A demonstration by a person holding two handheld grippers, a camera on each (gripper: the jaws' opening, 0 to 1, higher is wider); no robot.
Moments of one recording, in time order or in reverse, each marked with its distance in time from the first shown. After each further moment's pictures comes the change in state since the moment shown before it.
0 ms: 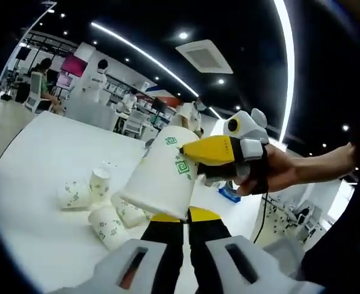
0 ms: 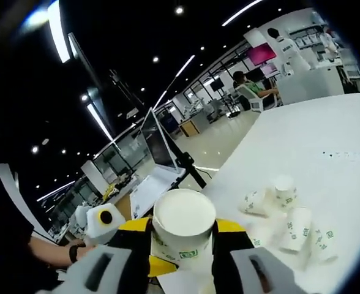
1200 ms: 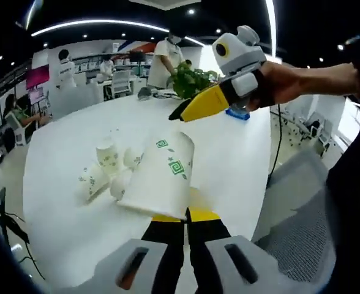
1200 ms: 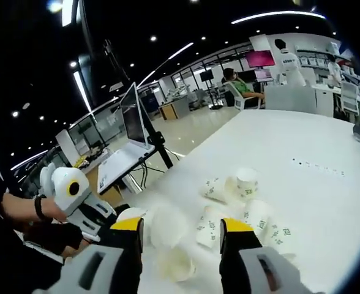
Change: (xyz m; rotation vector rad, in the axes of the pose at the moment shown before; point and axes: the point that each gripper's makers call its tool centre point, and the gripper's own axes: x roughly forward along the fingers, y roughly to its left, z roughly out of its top) left arm -0.025 0.026 -0.064 0.454 0.564 0.047; right arm -0.032 -0.058 -0.030 -0.153 0.131 -0.221
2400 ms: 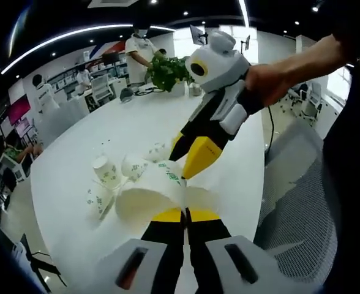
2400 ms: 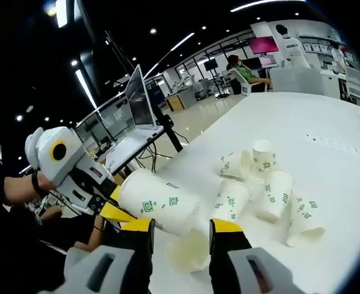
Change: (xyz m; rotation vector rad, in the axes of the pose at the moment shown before) left arm -0.007 -0.004 0.020 0.166 0.025 -0.026; right arm 0.020 0.031 -0.048 0.053 0.063 0.085
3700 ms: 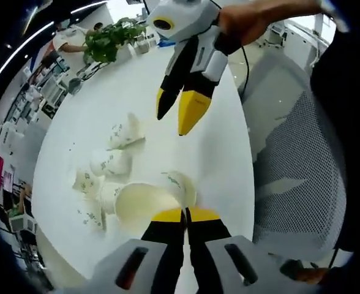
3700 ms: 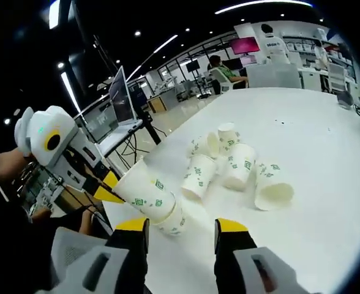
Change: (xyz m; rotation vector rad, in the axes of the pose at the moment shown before) left arm 0.022 -0.034 -0.018 0.396 0.420 -0.158; right arm -0.052 -0.033 -0.052 0.044 -0.020 -0.125
